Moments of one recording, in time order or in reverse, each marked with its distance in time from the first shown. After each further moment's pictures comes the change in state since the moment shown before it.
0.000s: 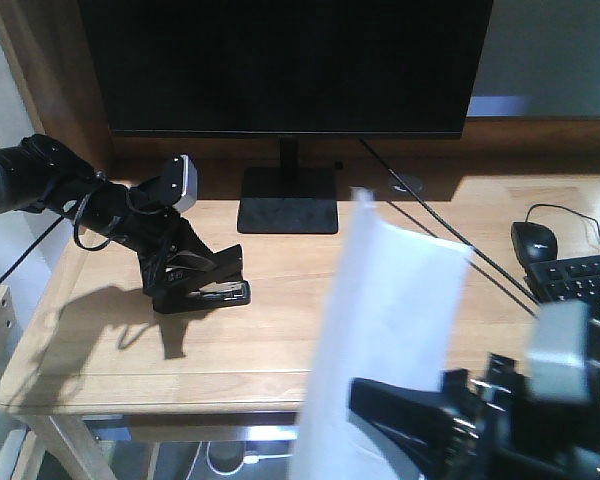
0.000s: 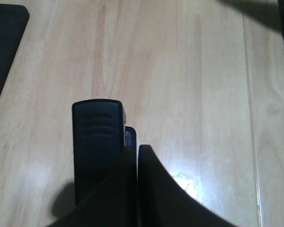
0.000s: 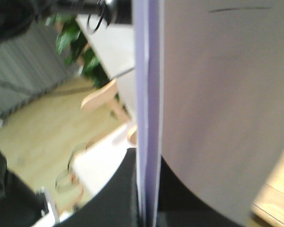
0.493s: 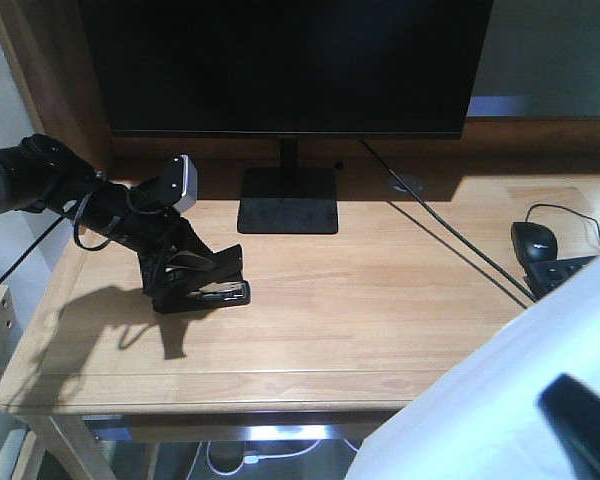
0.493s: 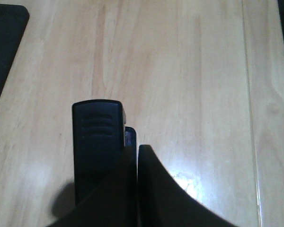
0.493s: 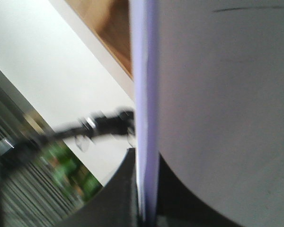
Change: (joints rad) left arm 0.000 0.000 0.000 0.000 0.000 0.000; right arm 0.000 -0.655 0.265 0.683 0.291 -0.235
